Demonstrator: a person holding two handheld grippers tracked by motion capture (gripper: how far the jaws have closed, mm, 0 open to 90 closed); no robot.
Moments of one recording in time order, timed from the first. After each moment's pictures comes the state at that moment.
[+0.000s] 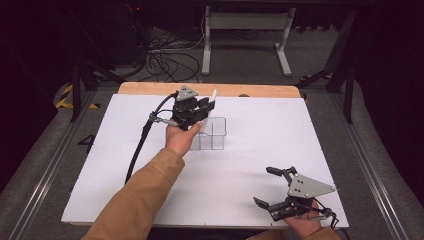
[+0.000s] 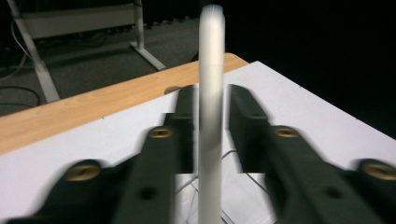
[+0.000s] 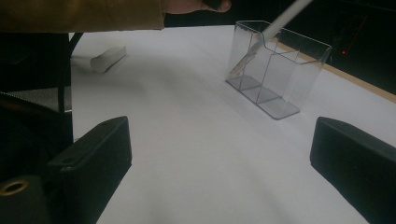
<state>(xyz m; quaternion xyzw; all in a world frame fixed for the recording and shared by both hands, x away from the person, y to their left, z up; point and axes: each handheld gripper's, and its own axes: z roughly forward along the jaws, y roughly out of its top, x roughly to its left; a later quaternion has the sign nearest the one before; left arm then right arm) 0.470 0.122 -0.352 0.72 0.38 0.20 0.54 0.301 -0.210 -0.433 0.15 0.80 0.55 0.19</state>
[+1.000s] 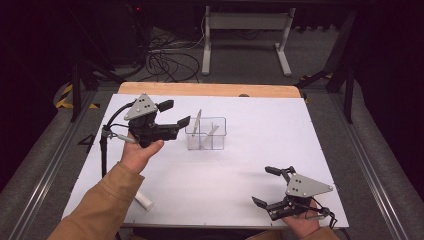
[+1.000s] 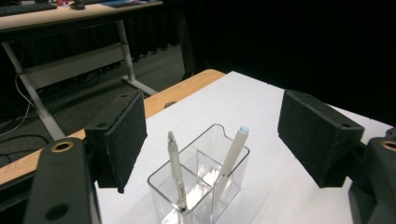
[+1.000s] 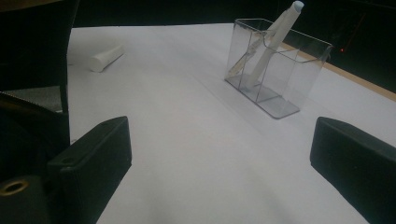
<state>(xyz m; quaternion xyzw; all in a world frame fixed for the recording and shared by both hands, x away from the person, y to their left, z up) 0.388 0.204 -0.315 0.74 0.29 0.23 0.56 0.302 -0.206 -0.433 0.15 0.80 0.55 0.19</state>
